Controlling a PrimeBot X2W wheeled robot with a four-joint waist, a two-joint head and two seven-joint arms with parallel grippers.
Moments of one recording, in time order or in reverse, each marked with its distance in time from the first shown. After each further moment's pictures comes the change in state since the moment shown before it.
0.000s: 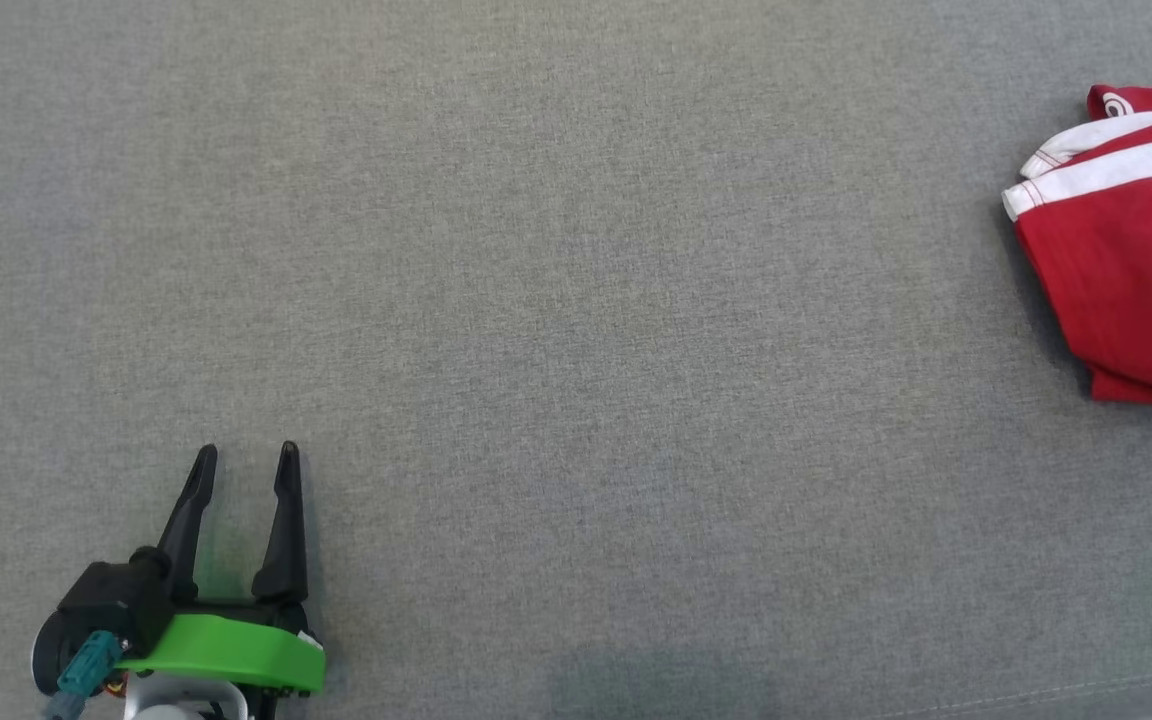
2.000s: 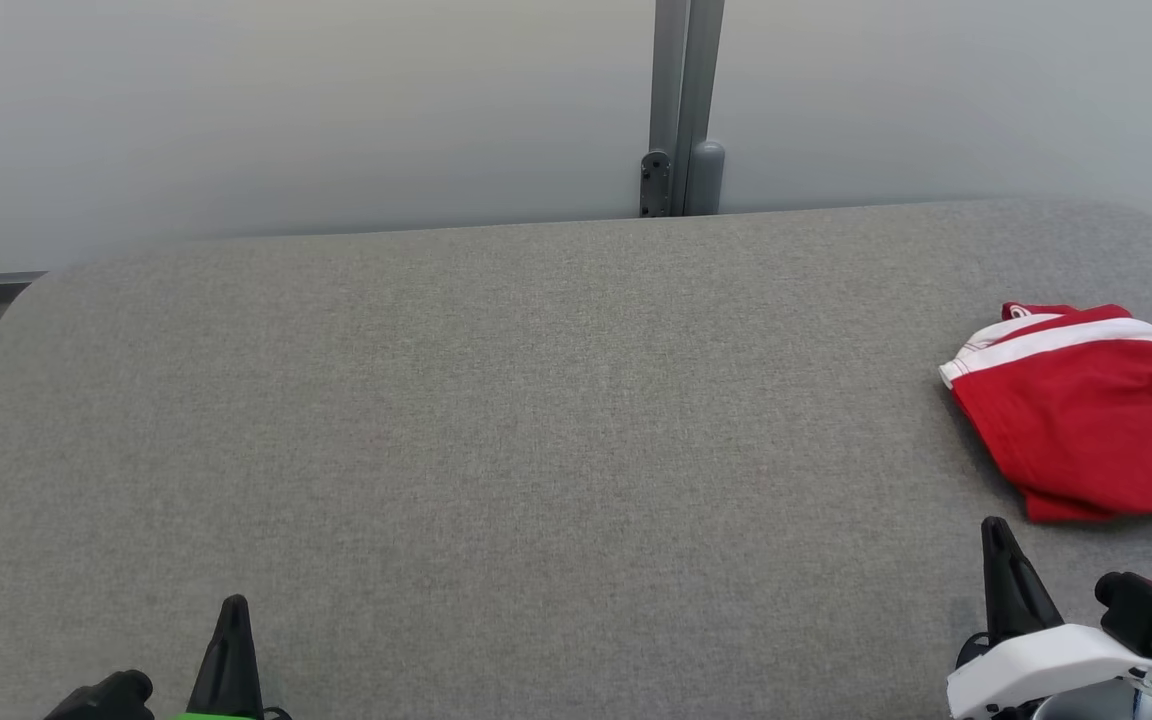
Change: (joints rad) left arm 0.137 -0.093 0.118 0.126 -0.156 0.003 0.080; right arm 0.549 0.327 0.312 0.088 0.356 0.001 -0.800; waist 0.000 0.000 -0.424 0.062
